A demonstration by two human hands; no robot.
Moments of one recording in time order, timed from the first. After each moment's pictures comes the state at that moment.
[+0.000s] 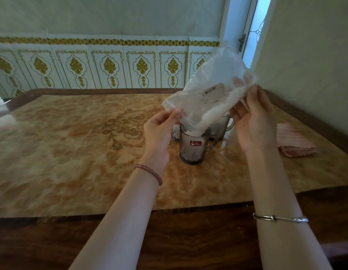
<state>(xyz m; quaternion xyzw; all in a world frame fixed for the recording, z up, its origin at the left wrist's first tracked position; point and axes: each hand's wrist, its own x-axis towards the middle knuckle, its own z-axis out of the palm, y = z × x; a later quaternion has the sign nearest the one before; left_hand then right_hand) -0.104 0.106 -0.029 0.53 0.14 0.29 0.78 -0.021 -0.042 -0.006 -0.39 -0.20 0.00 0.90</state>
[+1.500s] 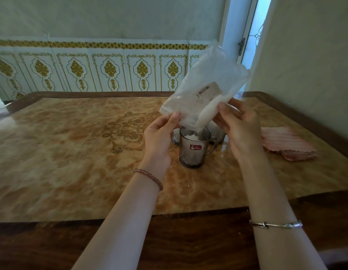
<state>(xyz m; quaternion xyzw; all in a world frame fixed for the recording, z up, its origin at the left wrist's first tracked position) -0.103 0.104 -0.029 0.49 0.16 0.27 0.81 -0.025 -0.029 -0.013 -0.56 -0.18 0.00 0.81</state>
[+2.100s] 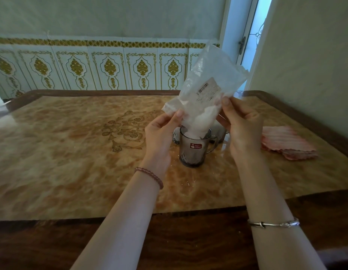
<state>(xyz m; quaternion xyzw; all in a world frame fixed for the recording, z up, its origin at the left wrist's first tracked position) -0.103 0.106 -0.030 0.53 0.13 0.29 0.79 -0.030 -0.024 -0.015 -0.54 -0.18 -0.08 0.82</state>
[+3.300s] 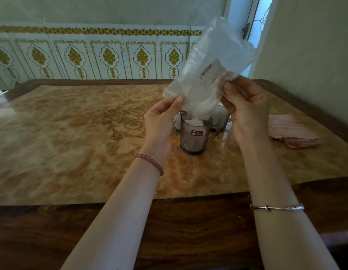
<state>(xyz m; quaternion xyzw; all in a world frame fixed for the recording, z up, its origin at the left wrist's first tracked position) -0.105 0.105 -0.029 0.52 0.13 0.29 0.79 -0.026 -0.029 -0.012 -0.49 -0.24 -0.04 0.84</state>
